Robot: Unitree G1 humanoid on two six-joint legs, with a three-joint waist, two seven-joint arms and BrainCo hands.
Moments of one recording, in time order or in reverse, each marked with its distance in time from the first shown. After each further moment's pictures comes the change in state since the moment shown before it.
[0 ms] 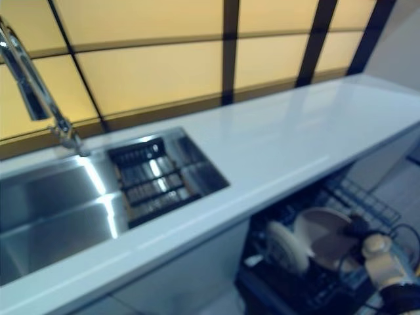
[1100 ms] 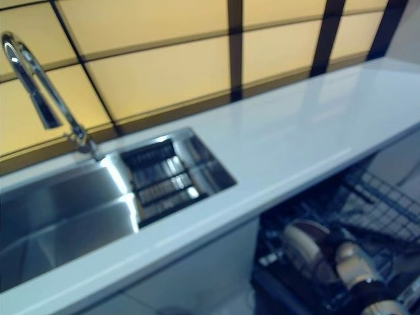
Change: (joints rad) left arm -0.009 -0.042 -0.051 -0.033 -0.001 0.000 -0.009; right arm -0.099 0.122 0.155 0.180 0.004 0.043 -0.107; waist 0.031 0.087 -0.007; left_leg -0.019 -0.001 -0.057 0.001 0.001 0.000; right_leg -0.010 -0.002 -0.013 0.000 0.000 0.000
